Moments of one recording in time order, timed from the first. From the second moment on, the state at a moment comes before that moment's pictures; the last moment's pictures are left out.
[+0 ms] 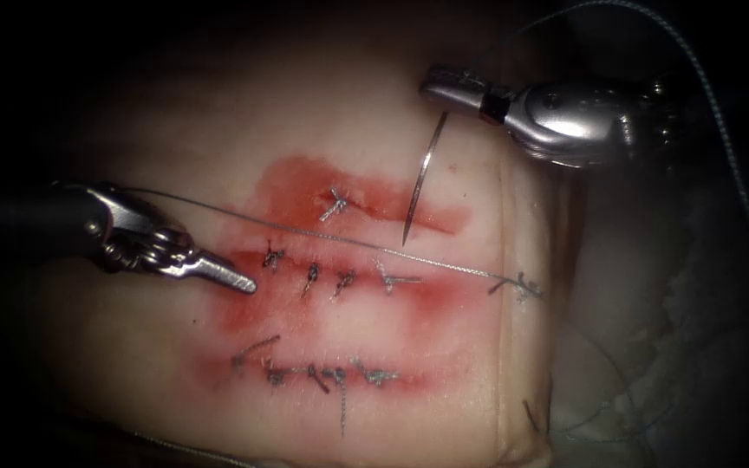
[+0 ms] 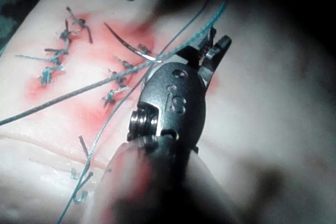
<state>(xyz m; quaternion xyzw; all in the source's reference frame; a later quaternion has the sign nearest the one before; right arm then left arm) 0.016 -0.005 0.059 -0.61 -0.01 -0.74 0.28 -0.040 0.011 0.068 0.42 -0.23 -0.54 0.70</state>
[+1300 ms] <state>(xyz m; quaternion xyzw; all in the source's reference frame) 0.016 -0.005 0.059 -0.61 -0.01 -0.74 0.28 -0.035 0.007 0.069 0.16 0.20 -0.42 0.87</state>
